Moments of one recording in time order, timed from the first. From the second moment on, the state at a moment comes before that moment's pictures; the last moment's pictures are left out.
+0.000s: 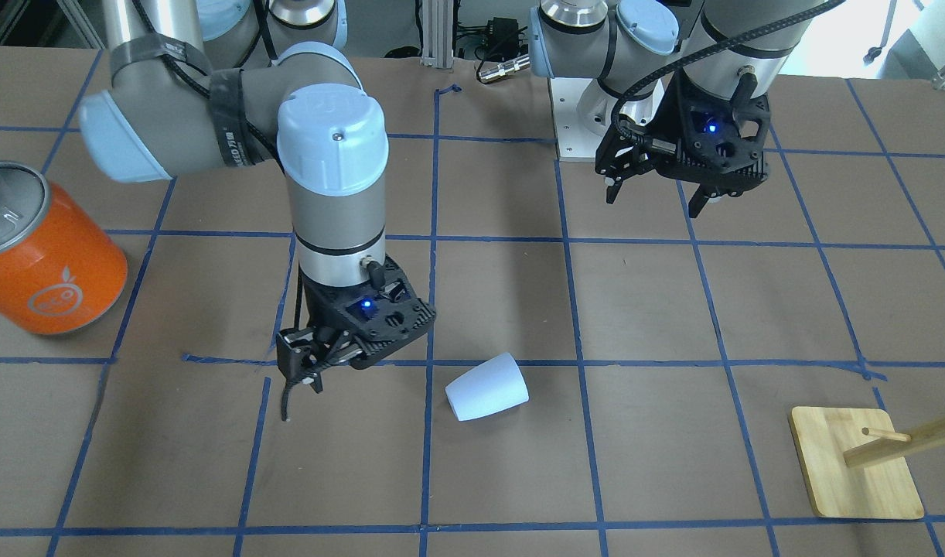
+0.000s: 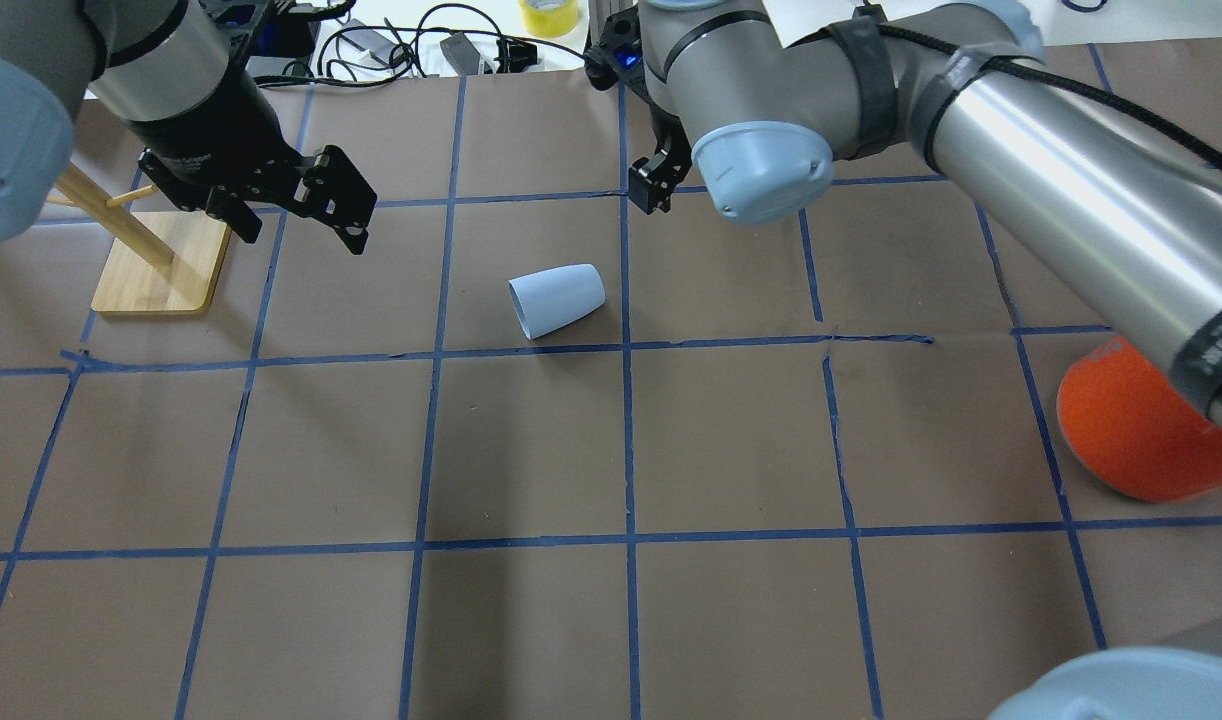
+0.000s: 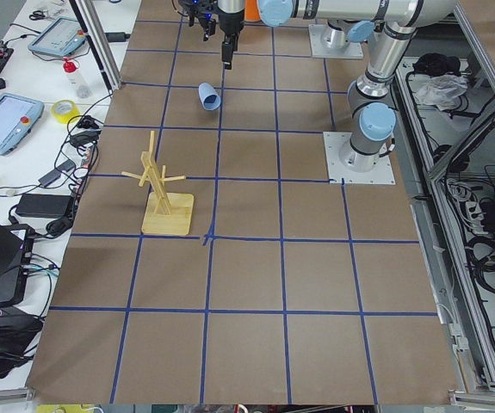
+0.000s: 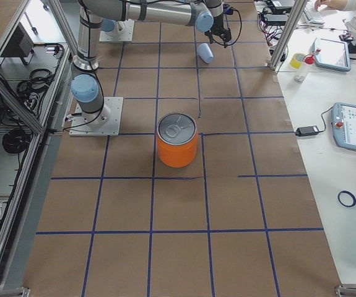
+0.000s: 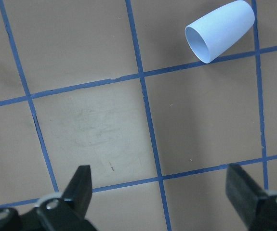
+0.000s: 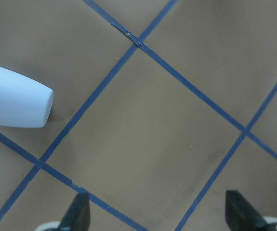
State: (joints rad) left arm -1.56 -1.56 -1.57 -1.56 1.56 0.18; right arm 1.84 -1.19 1.44 -2.02 -1.69 -0.36
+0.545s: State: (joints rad) left arm -1.56 -1.60 -1.57 -1.52 1.53 0.18; right arm 1.63 -1.38 1.45 -1.70 -1.62 0.00
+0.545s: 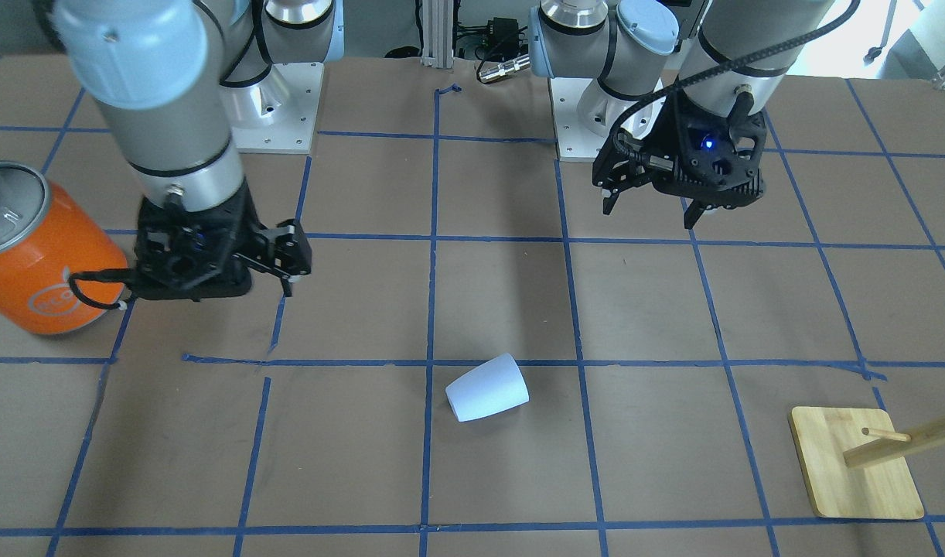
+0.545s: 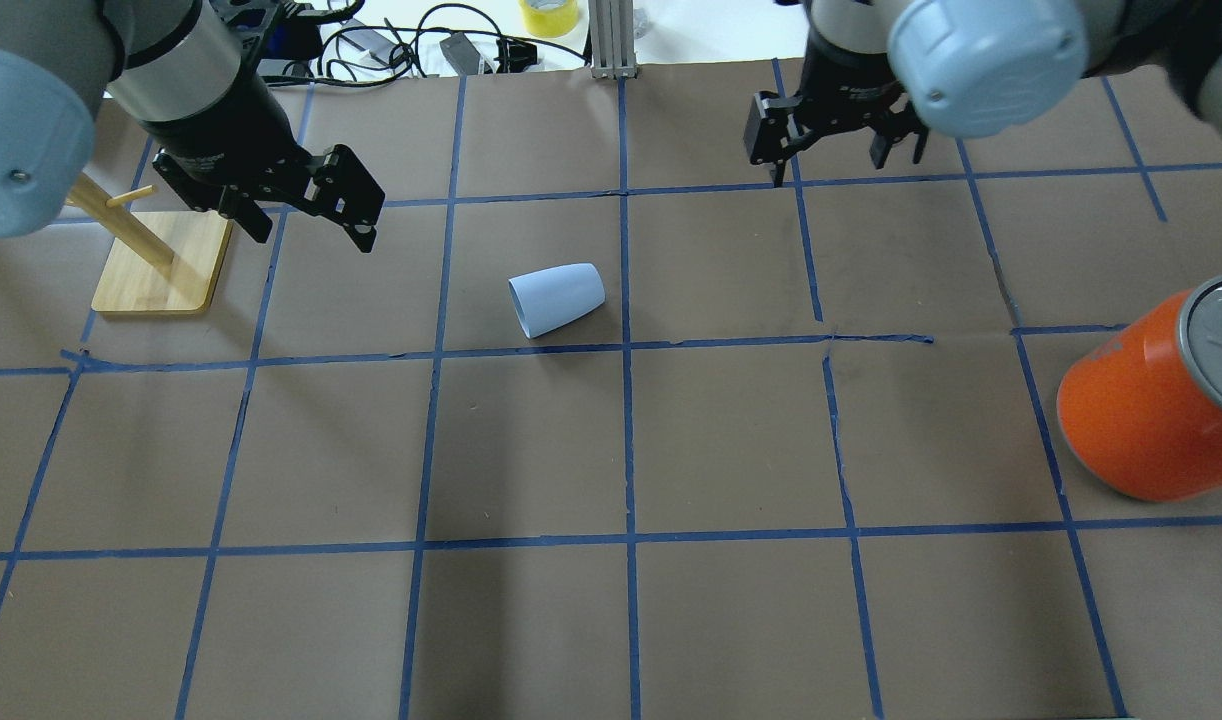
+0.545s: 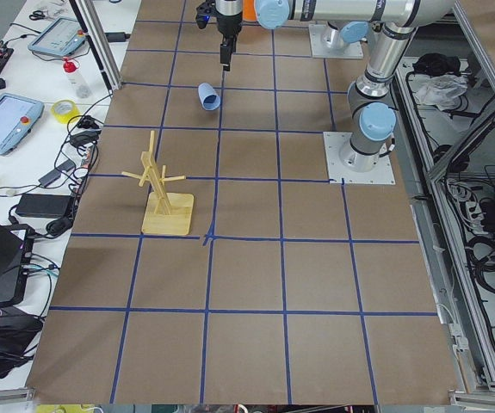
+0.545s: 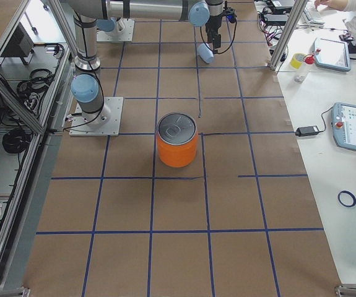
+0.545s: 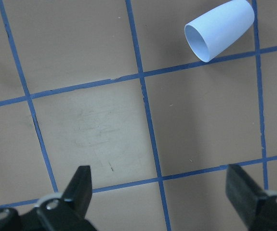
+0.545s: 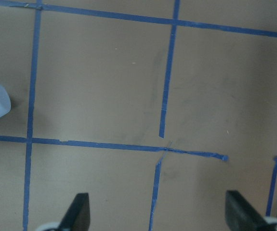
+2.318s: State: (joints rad) left arm -1.52 -2.05 -1.80 -0.85 0.92 -0.07; right arm 1.54 -1.51 1.50 -1.68 -1.49 0.11
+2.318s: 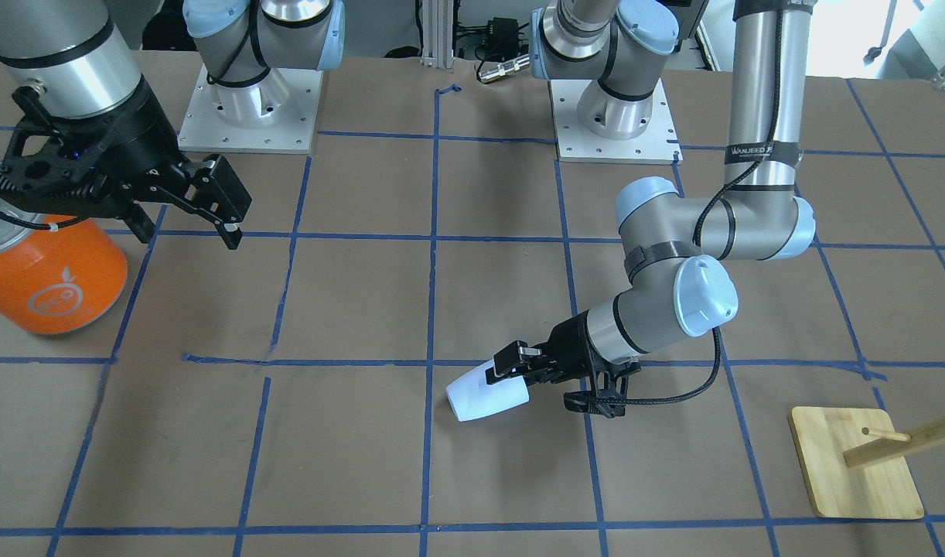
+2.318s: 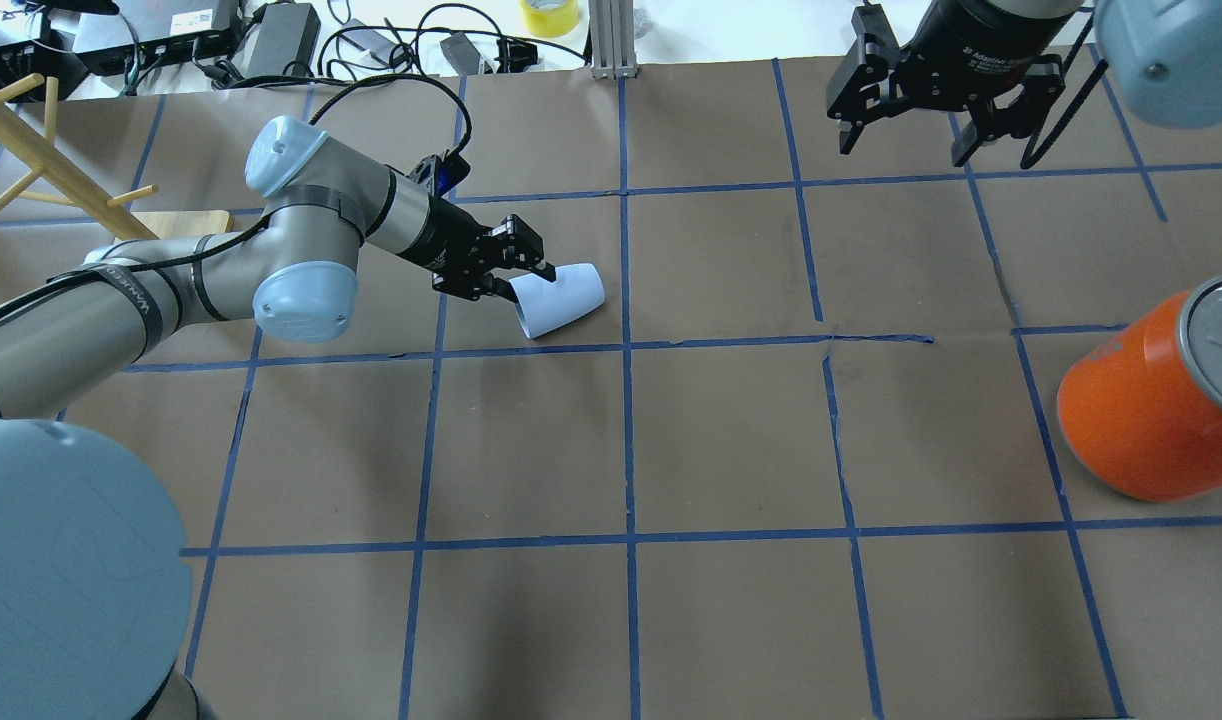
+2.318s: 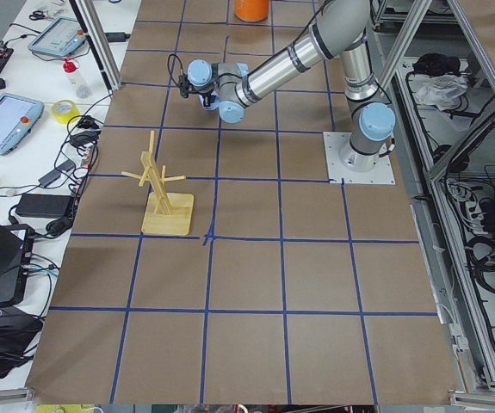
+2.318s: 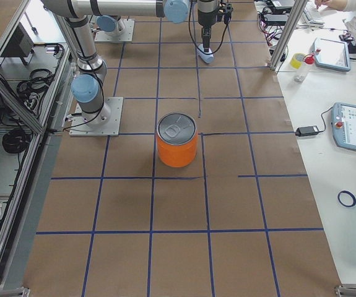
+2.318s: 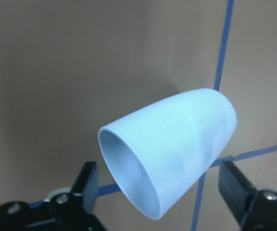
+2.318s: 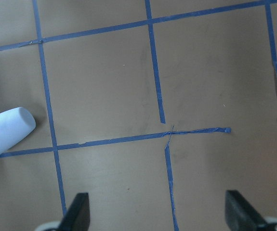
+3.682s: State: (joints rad) left arm -1.53 -1.95 -1.54 -0.97 1.39 -0.06; right arm 1.54 -1.56 1.56 -1.59 -1.61 0.11
